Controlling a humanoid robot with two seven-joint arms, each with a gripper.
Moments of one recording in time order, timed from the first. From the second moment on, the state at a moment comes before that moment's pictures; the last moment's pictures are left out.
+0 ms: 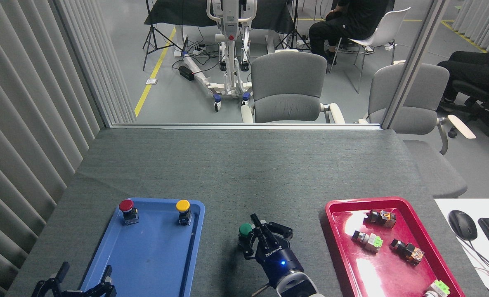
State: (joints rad) left arm 0.29 0.26 0.12 -1.65 -1.35 -0.11 0.15; right arm -0.25 0.07 0.50 -1.13 1.53 0.08 -0.15
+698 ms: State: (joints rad) left arm 0.29 0.29 0.12 -1.64 -1.26 -0.14 0.16; right arm -0.31 0.11 0.55 -1.01 1.35 0.12 -0.12
